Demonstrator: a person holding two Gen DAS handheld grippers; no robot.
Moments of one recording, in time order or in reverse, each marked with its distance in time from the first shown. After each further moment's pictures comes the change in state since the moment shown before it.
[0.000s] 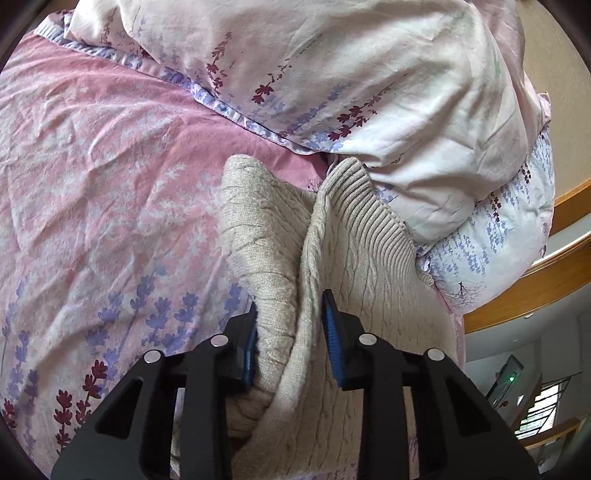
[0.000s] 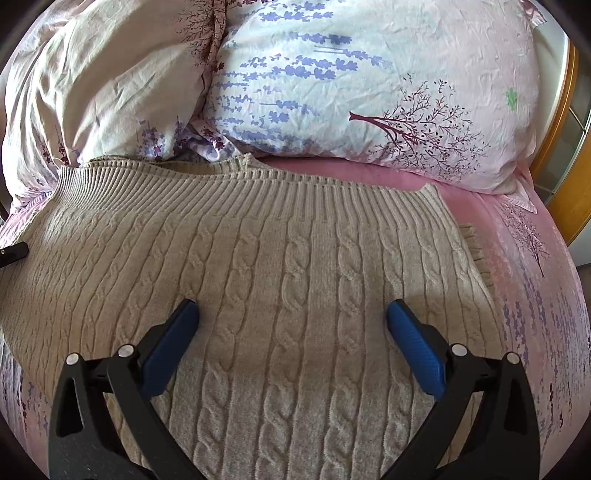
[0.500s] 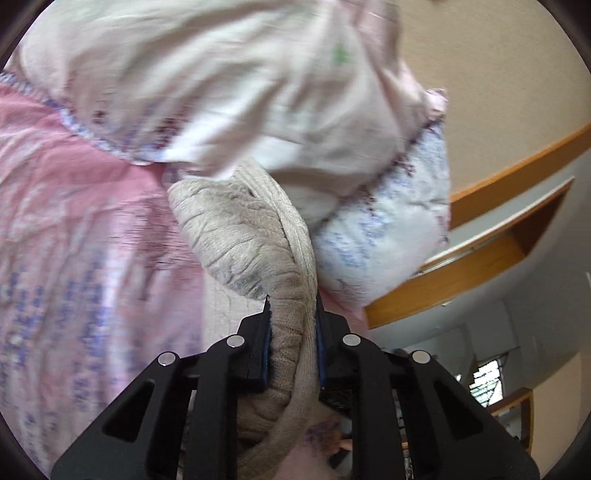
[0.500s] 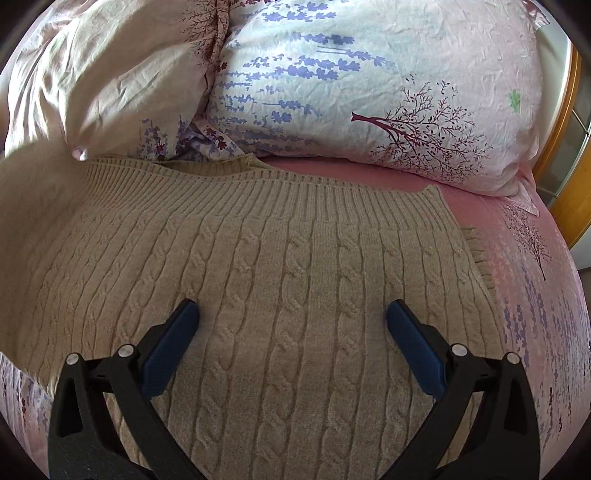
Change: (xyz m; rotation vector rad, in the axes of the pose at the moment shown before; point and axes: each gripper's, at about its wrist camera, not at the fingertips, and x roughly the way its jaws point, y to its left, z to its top) left arm -0.024 -0.079 -0.011 0.059 -0.021 -0.403; right arm 0.001 0.002 0.000 -0.015 0.001 0.011
